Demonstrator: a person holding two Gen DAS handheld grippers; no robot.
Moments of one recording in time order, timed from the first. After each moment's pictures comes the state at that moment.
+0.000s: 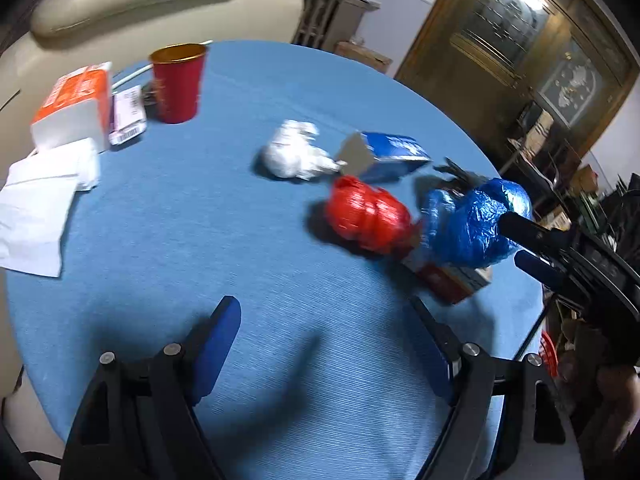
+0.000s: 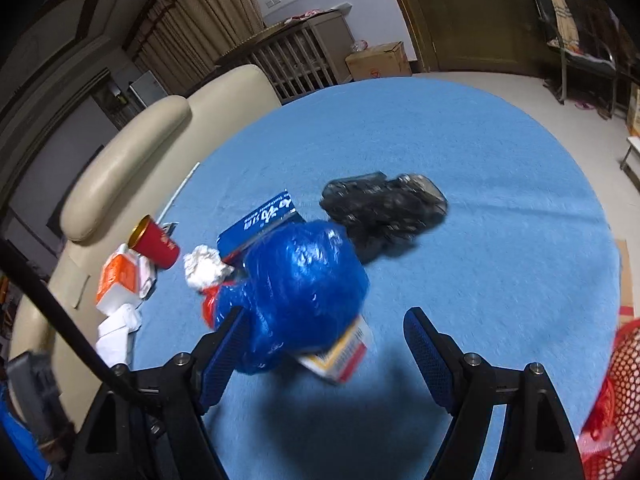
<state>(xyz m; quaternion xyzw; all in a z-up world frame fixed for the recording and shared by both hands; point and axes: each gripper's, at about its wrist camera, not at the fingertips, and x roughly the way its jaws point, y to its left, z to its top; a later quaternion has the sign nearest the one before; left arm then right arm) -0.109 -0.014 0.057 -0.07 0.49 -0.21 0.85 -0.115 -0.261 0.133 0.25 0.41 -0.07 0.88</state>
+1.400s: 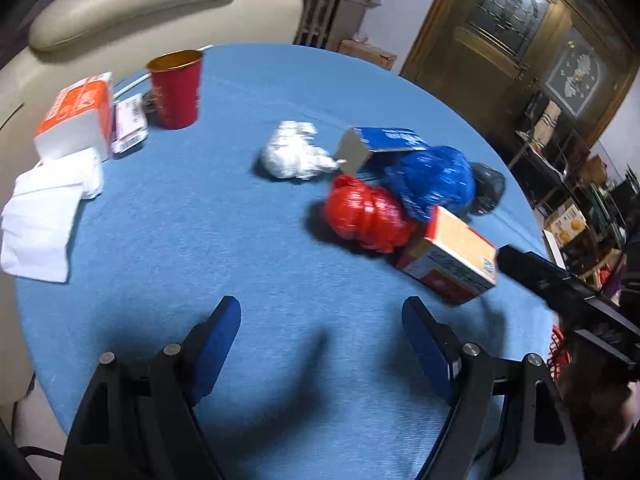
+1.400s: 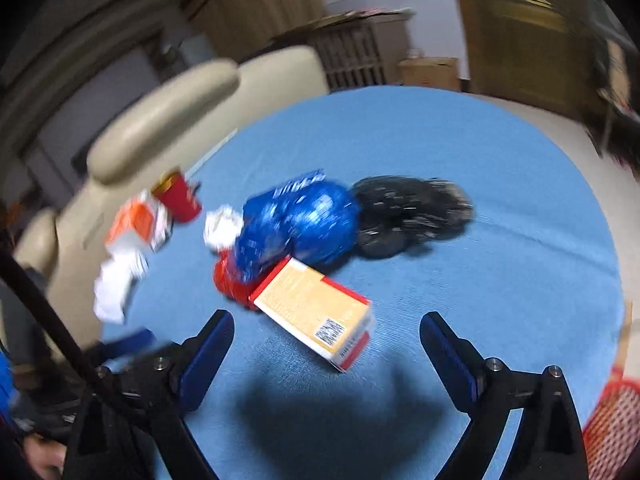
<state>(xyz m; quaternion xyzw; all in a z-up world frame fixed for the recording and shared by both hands) -0.115 -0.025 0.062 -0.04 0.49 -0.19 0.85 -0.123 -0.247 0.129 0.14 0.42 0.02 0.90</state>
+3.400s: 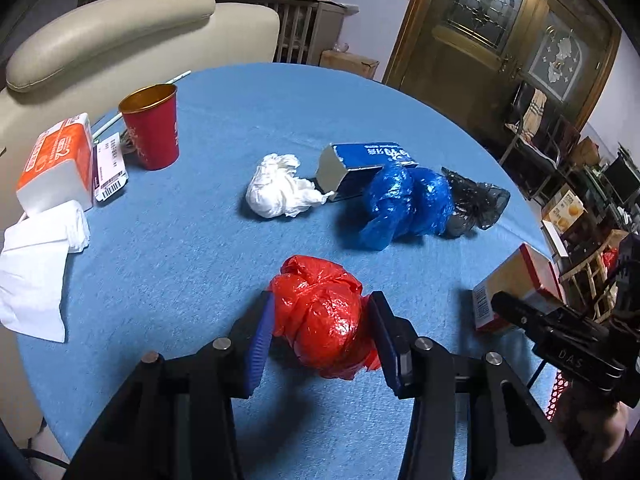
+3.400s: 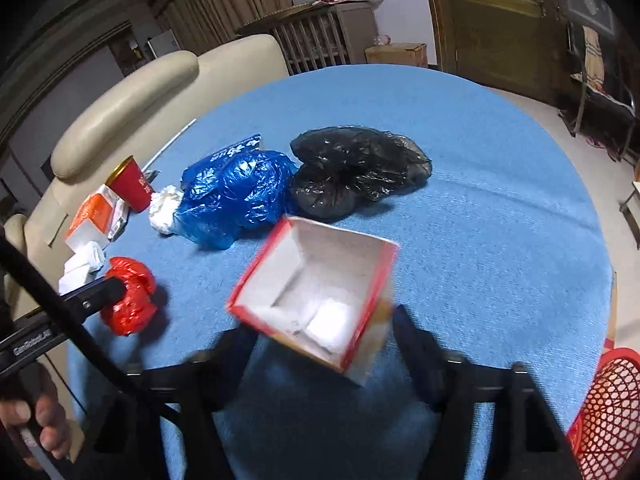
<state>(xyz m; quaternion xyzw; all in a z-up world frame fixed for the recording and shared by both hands) -0.093 -0.051 0.067 0.00 0.45 -0.22 0.86 -0.138 -0.267 0.095 0.16 0.43 -0.04 0.89</state>
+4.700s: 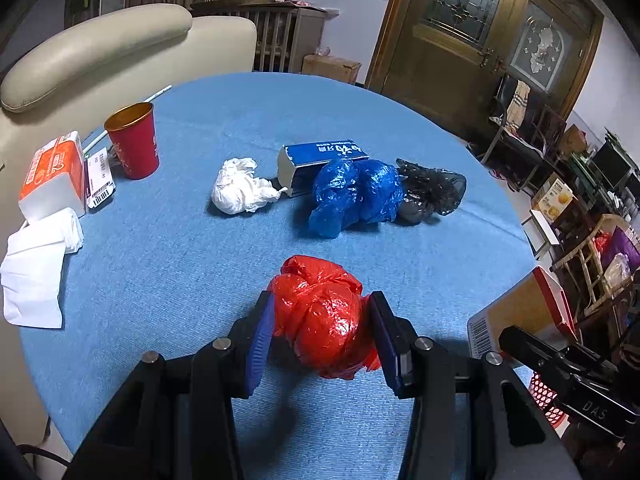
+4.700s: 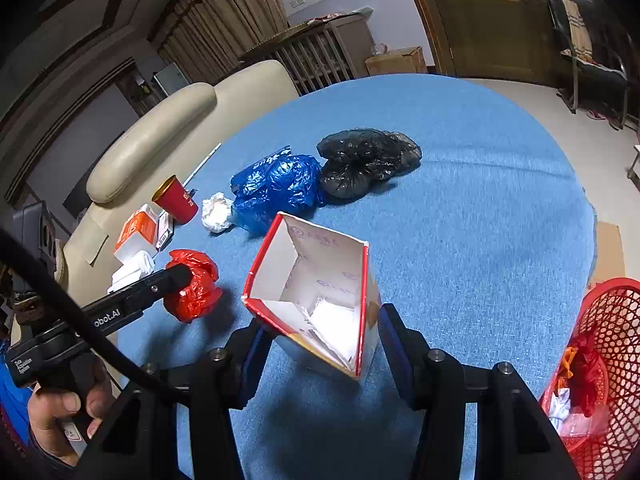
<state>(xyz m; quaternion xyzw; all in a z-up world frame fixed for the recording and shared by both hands) -0.133 -0.073 0.085 0.02 0.44 -0.24 0.86 -0.210 -0.260 0.121 0.23 0.40 -0.02 0.89</state>
